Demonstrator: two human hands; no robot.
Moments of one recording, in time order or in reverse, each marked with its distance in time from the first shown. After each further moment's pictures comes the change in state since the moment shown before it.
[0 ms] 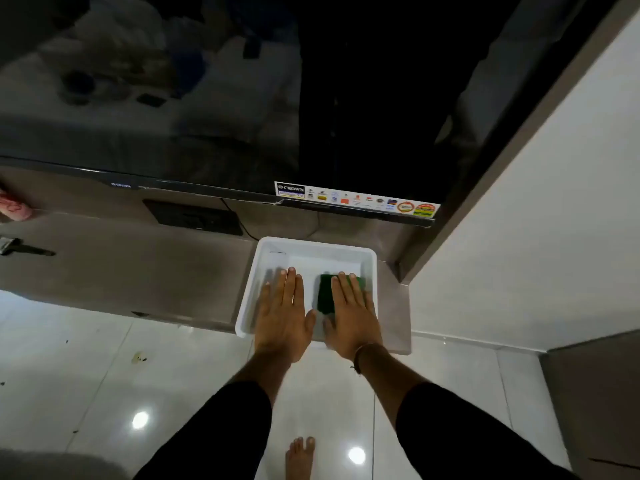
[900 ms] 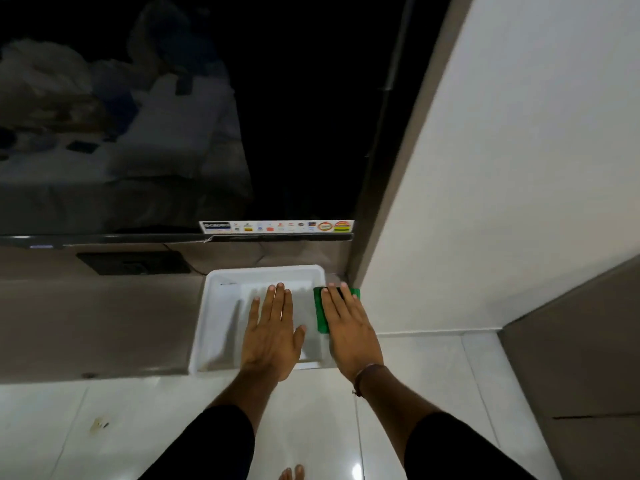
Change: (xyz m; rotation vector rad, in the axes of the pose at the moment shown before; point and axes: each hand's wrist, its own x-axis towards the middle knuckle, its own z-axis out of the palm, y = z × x) left_hand 0.009 0.048 -0.019 -0.047 0.049 0.194; right_hand -0.040 0.048 -0.049 -0.034 0.190 0.032
